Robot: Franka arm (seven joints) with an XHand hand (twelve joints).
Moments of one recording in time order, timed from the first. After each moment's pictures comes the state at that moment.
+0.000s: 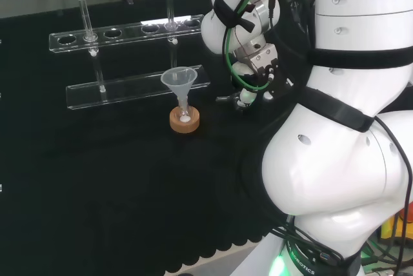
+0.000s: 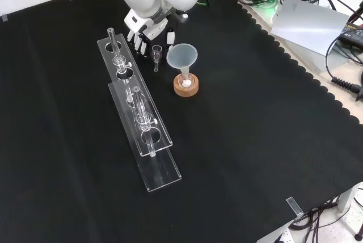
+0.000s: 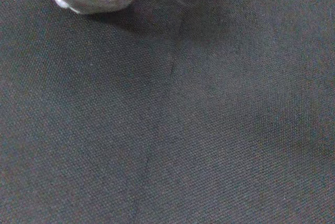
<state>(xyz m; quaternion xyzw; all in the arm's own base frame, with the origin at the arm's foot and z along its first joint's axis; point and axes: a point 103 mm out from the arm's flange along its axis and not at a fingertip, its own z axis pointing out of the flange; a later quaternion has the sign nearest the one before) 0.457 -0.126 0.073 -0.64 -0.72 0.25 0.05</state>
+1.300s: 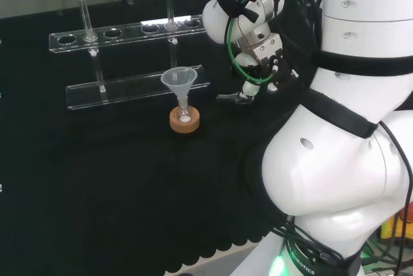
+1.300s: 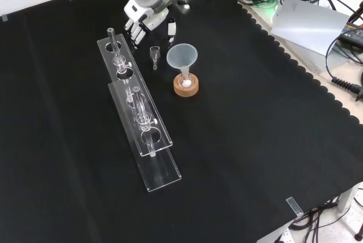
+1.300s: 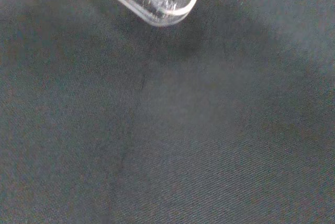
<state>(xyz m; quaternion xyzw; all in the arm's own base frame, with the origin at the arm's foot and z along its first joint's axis) 0.448 -0.132 0.111 -0.65 -0.71 0.25 0.04</state>
